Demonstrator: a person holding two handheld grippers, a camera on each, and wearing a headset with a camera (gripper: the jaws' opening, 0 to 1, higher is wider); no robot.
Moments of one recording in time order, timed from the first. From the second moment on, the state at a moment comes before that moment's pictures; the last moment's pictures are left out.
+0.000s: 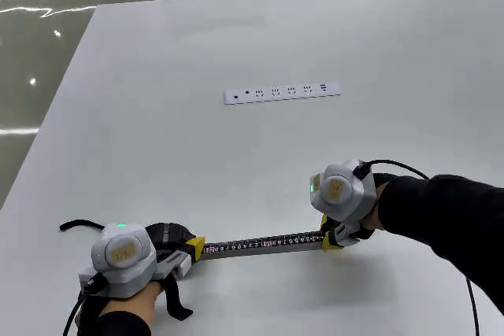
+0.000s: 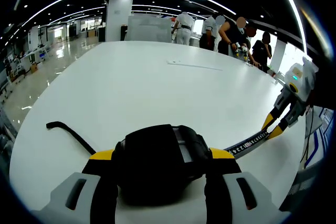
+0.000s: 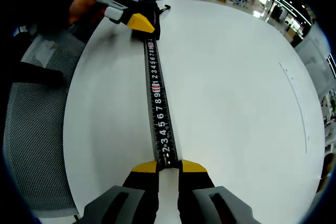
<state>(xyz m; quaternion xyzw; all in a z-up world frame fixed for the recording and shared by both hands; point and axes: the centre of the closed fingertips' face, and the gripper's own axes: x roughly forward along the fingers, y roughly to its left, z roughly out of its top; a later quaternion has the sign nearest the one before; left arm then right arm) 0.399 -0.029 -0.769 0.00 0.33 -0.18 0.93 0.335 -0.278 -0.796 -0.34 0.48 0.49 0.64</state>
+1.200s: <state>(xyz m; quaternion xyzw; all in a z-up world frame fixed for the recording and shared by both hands) 0.399 -0.030 -0.769 0.00 0.33 -0.18 0.93 0.337 -0.272 -0.796 -0.35 0.48 0.49 0.64</state>
